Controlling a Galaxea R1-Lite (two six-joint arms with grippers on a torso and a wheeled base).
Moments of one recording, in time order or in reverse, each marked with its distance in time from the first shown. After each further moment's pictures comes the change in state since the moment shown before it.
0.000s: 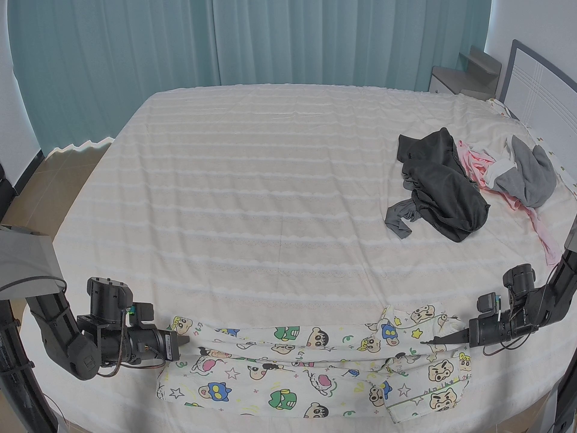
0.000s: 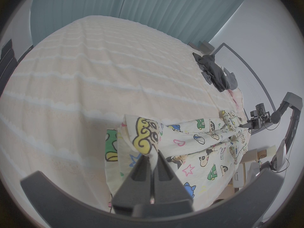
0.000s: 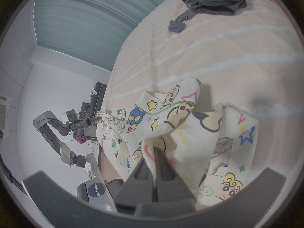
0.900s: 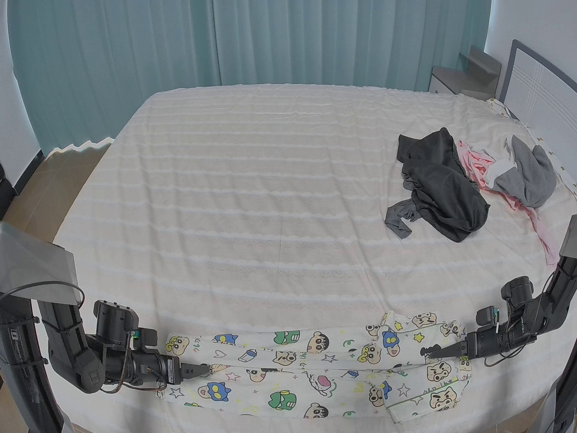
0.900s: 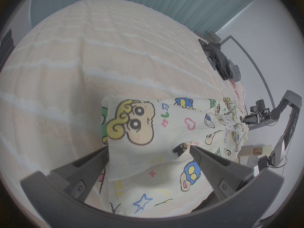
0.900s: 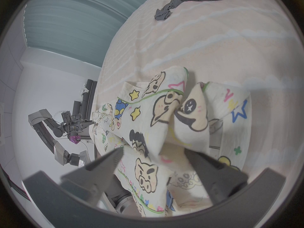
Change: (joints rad) left arm 0.004 0.123 0.103 -0.074 -0.036 -0.010; right arm -0.017 0.058 0.050 -0.019 -0.073 -0.032
